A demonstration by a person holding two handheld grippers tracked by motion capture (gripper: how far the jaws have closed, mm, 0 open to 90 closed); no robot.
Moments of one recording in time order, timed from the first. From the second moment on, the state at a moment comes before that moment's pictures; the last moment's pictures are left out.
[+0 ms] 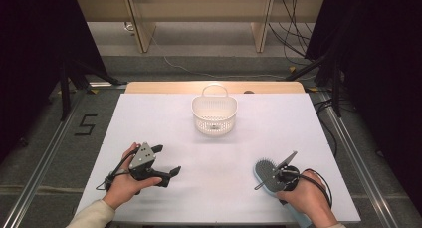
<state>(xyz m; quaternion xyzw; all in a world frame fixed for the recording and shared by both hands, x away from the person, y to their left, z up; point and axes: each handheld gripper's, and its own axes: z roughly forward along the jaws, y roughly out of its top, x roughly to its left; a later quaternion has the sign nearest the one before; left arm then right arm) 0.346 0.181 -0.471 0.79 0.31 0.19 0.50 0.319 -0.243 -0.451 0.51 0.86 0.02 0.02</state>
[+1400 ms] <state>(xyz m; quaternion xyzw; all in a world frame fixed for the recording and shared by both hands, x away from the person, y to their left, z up) 0.346 0.181 -0.471 0.79 0.31 0.19 0.50 0.311 -0.261 -0.448 0.50 0.86 0.10 0.02</state>
